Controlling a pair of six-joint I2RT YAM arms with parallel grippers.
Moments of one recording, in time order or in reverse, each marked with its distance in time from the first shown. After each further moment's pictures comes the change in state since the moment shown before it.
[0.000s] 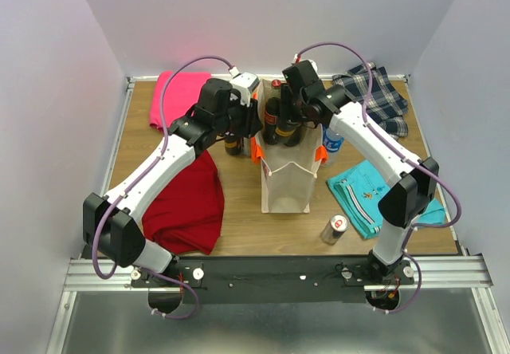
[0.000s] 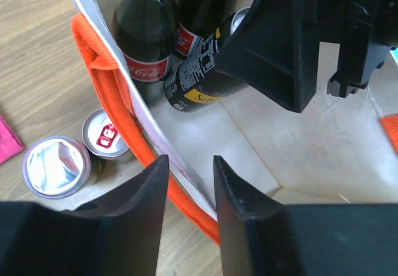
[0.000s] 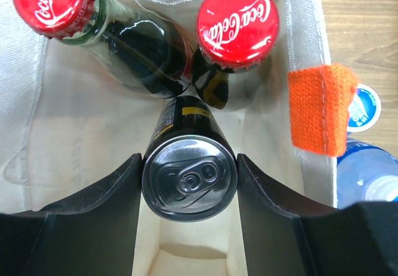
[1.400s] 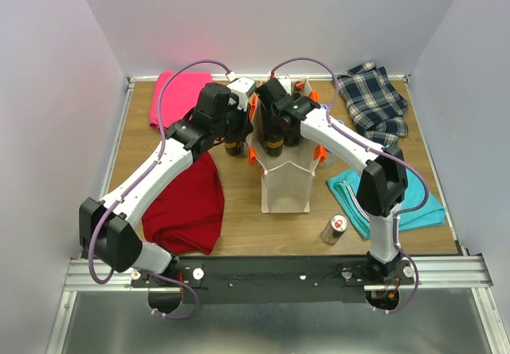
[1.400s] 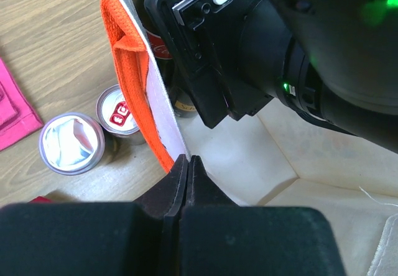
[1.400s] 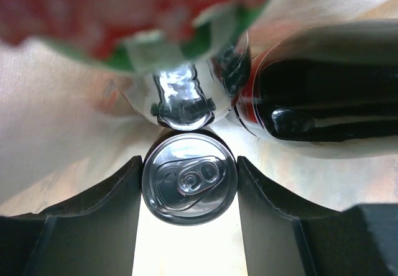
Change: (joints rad) left arm 0.000 -0.037 -0.039 -0.045 -0.061 0.024; right arm 0.080 0.187 -0.015 0.112 0.114 0.000
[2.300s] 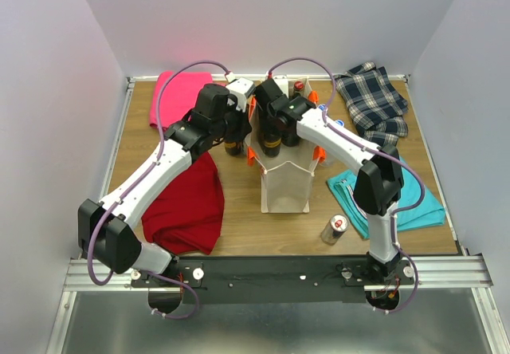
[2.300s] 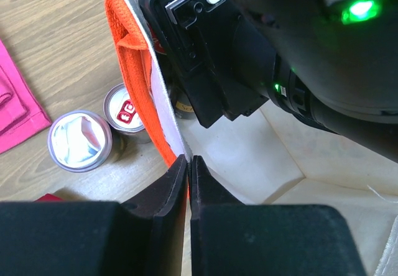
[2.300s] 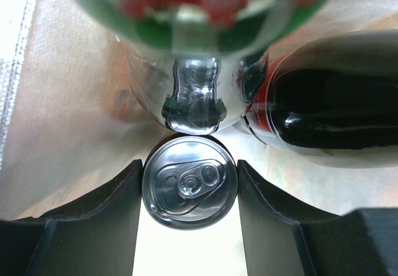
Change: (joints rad) left arm 0.000 -0.010 -0.013 0.002 -0.013 0.018; right arm 0.009 0.033 0.033 -0.002 0.024 0.023
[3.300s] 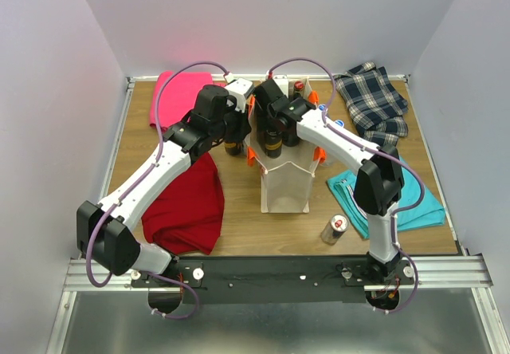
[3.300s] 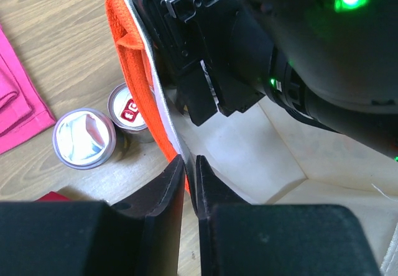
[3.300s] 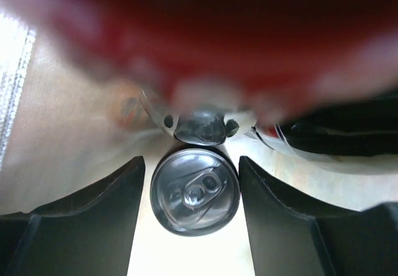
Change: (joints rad) left arm 0.000 -0.014 -0.015 0.007 -0.016 0.003; right arm 0.004 -0.003 -0.019 0.043 0.004 0.013
